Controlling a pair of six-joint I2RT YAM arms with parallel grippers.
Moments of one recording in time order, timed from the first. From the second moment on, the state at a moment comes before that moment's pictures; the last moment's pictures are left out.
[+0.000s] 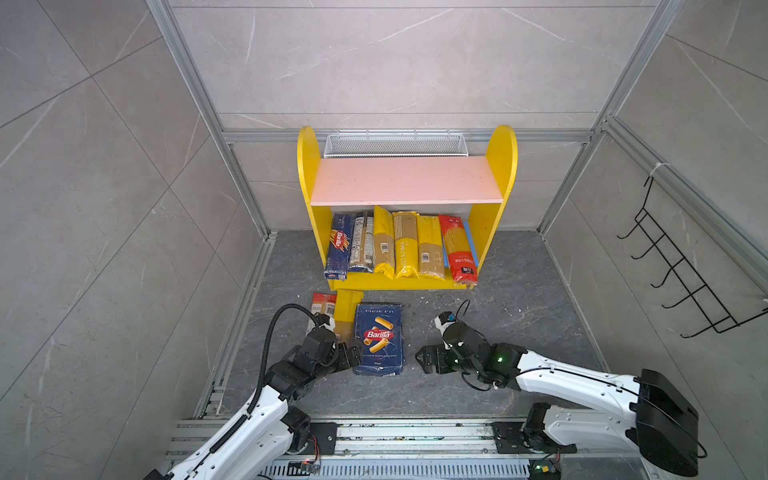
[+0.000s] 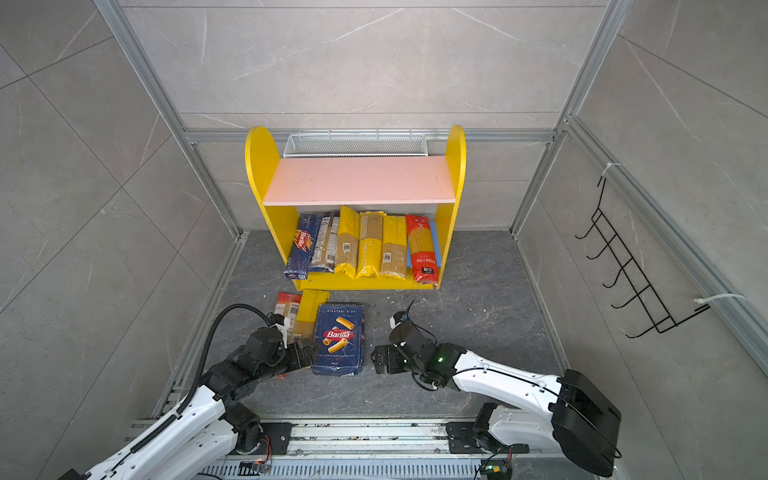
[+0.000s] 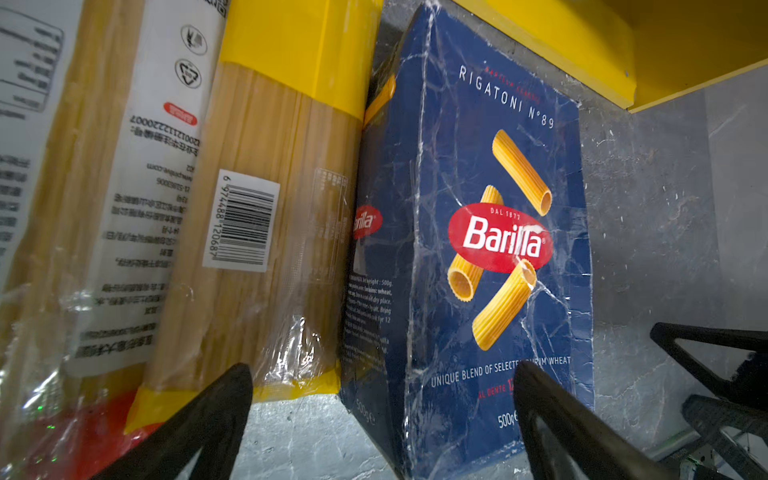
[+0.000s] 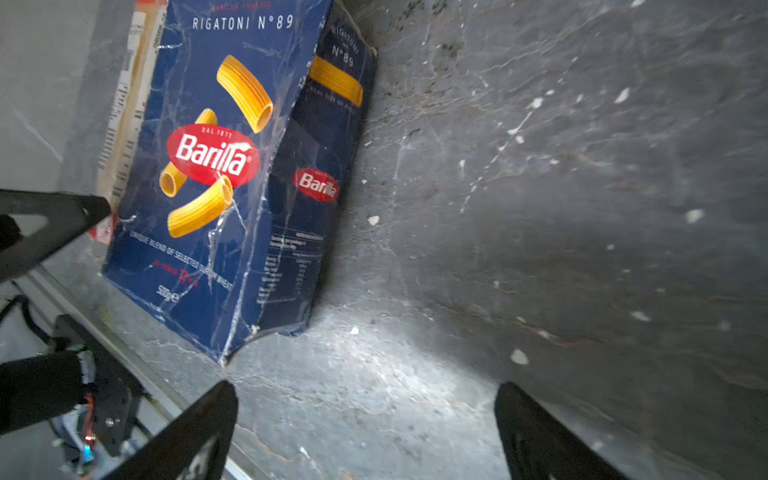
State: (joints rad) left arm -0.56 0.71 0.41 -0.53 0.03 -0.73; right arm 0.95 1.20 0.61 -0.25 0.01 0.75
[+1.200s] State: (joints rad) left arm -0.56 0.92 0.37 -0.31 0.10 -0.78; right arm 0.87 1.65 0.52 0.55 -0.34 0.96
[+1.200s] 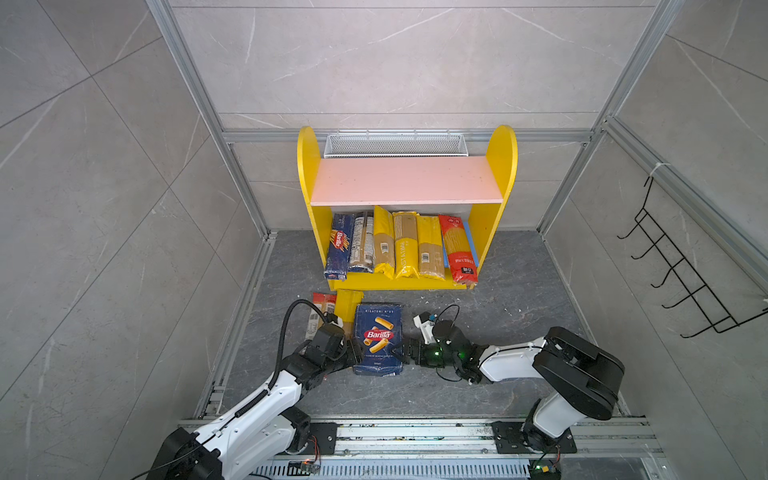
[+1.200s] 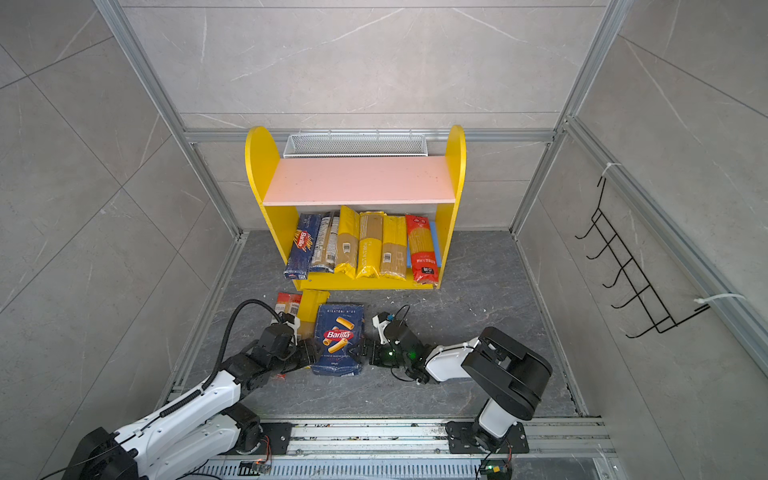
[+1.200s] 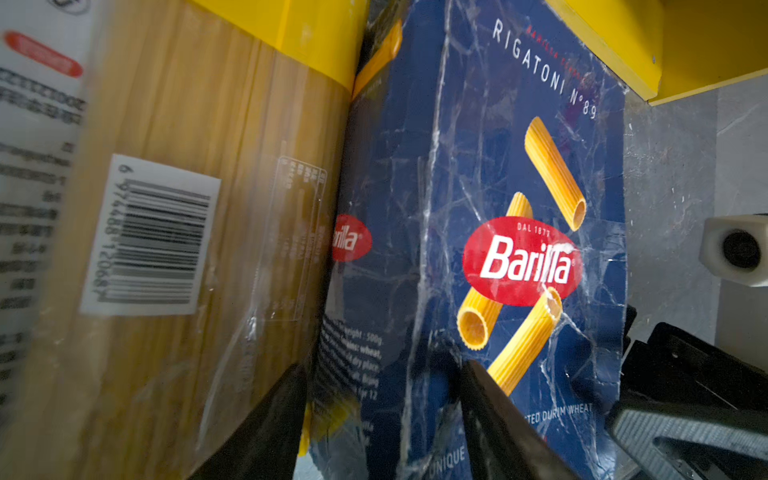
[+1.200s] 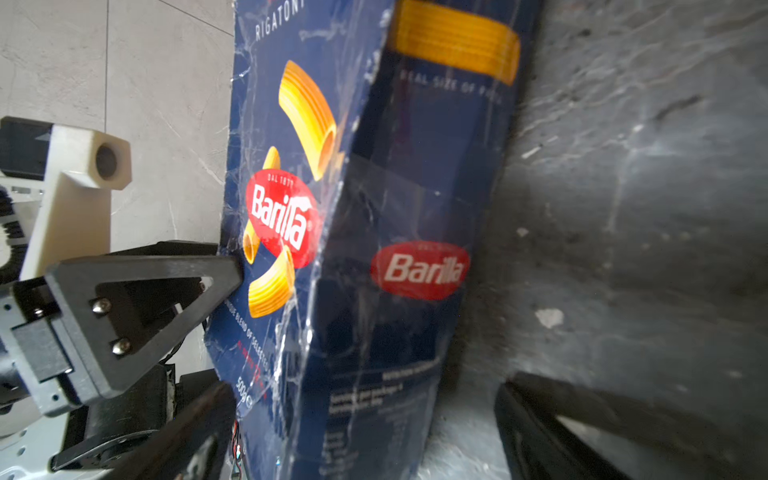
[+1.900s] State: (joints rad) left arm -0.54 1.03 0.35 -0.11 0.17 -0.79; right arm 0.86 1.74 0.55 0.67 -0.42 0.98
